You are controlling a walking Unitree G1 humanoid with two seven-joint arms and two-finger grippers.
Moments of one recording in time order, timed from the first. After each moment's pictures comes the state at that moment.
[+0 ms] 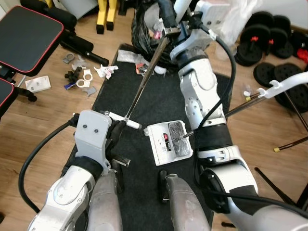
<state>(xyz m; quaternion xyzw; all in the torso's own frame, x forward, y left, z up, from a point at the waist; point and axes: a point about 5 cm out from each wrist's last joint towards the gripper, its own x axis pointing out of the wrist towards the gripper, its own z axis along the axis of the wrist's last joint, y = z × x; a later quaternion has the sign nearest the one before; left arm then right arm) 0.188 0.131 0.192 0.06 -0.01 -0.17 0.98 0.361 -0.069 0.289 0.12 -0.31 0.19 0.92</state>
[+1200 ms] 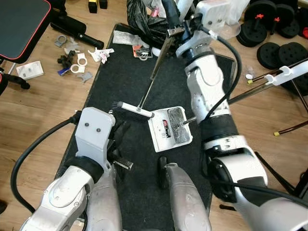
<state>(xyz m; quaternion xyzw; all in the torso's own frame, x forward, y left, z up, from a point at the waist) 0.182 0.127 0.199 0.06 0.01 -0.19 0.98 0.371 -0.092 0.305 0.05 -0.33 0.18 0.92</state>
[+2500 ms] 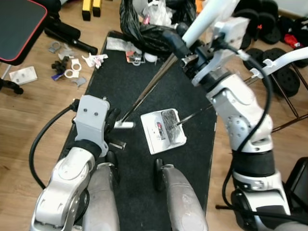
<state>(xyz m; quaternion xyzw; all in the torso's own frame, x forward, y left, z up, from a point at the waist) 0.236 0.146 0.183 0.08 -0.02 -0.11 0.99 0.303 -0.105 0.294 0.06 -0.20 0.34 0.92</state>
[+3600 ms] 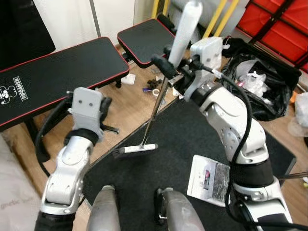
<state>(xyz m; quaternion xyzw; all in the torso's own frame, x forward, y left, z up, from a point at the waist) 0.261 0.151 0.173 0.08 -0.05 -0.09 0.99 0.305 -0.099 0.254 -0.01 -0.13 0.29 0.95</state>
